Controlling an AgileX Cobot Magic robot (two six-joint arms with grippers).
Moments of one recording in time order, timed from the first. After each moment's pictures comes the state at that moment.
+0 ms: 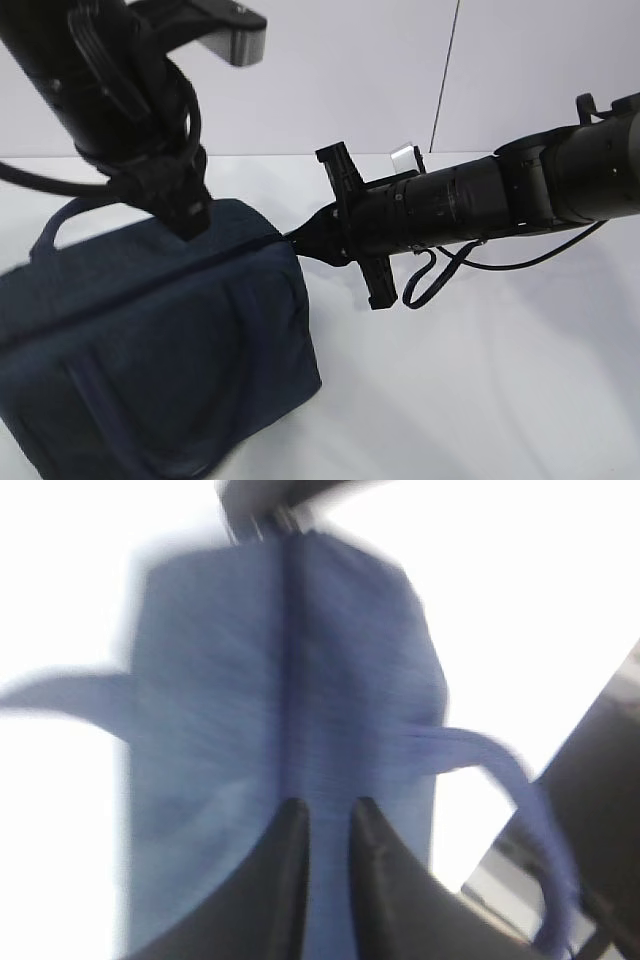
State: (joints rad) left arm -0.69 1.62 -1.46 -0.06 1.23 0.25; right arm 0.38 1.93 -1.09 1.73 0.67 -0.31
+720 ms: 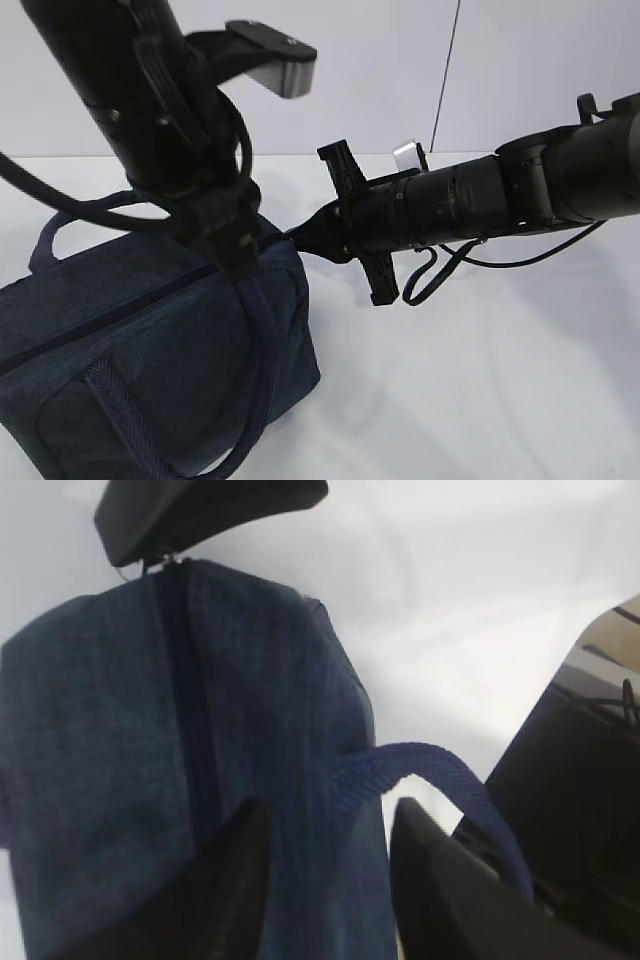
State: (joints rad) left arm -0.74 1.68 -1.48 -0.13 1.23 0.24; right arm 0.38 1.93 -1.09 1.75 0.65 -0.34
